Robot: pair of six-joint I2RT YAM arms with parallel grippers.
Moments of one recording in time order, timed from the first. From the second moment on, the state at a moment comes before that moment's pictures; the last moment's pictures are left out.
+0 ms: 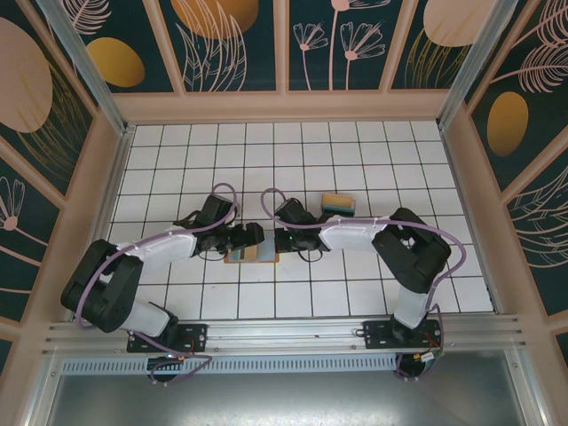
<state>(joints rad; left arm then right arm) -0.50 1.46 0.66 -0.19 0.35 -0.71 0.89 1.79 0.97 -0.19 -0.06 0.68</state>
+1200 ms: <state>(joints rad) -0.44 1.42 0.63 -0.30 0.12 -0.71 0.88 1.85 1.08 -0.07 -0.30 0.78</state>
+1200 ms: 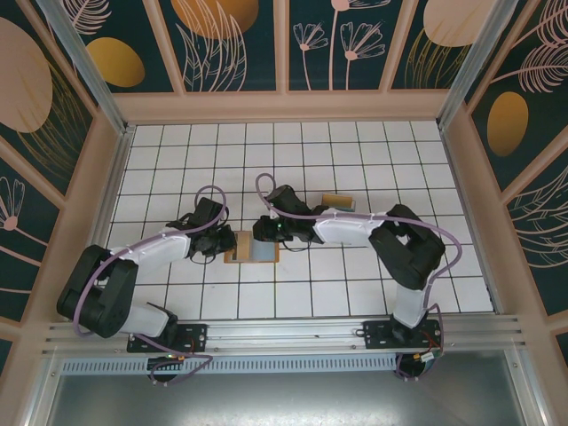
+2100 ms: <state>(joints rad) -0.44 1.44 0.61 -0.27 0.15 -0.73 0.88 1.99 1.15 -0.07 -0.45 0.79</state>
